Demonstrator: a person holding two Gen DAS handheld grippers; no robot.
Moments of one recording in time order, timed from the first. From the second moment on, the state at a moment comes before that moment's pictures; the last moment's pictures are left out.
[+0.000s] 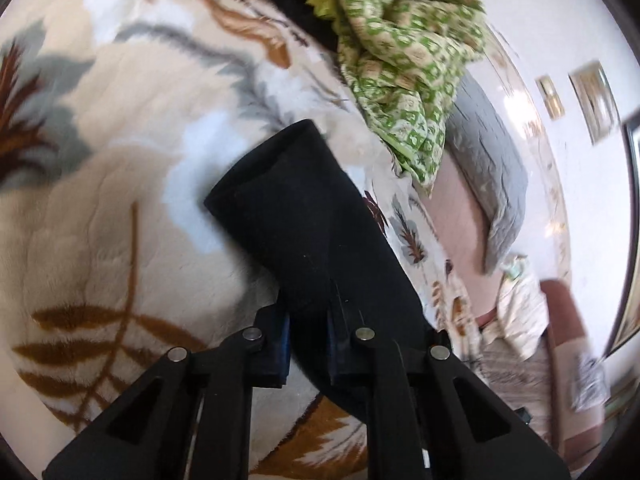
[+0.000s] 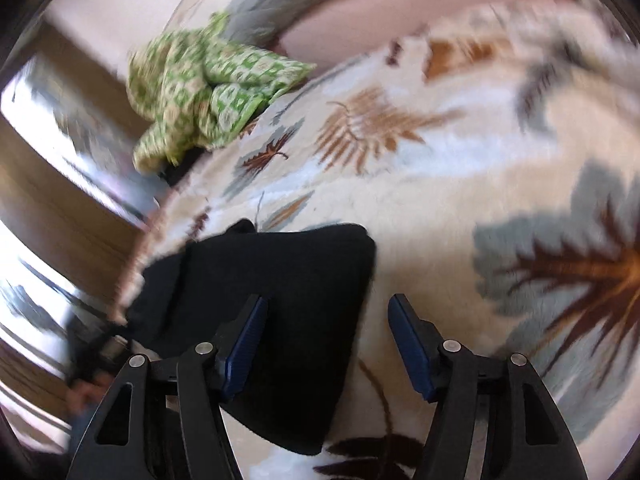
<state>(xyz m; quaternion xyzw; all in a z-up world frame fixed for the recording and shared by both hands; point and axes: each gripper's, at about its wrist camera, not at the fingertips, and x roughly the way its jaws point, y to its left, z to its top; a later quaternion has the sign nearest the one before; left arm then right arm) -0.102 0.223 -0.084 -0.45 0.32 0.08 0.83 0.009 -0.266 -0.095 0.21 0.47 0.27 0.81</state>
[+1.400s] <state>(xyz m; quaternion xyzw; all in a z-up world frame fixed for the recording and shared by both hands) -0.032 0.018 0.008 0.07 0.25 -0.25 0.93 -0.012 -0.304 -0.047 0.16 0.37 0.22 0.89</state>
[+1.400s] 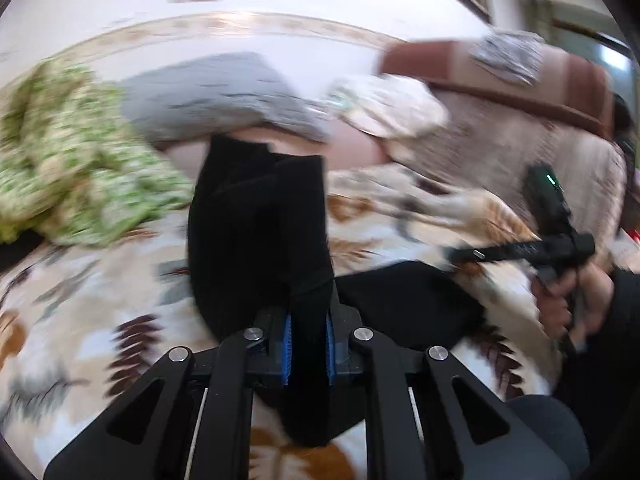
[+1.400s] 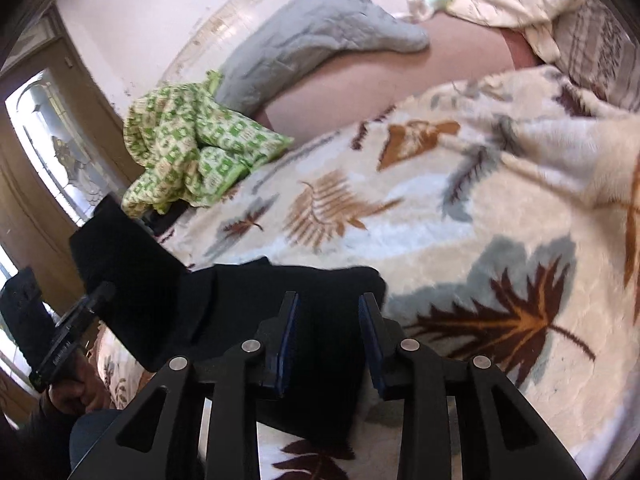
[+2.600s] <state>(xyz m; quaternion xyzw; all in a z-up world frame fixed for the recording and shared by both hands) -0.033 -0.094 0.018 0.18 0.36 -0.54 0.74 -0.008 -0.350 -0.069 0.18 0.40 0.05 0.90</state>
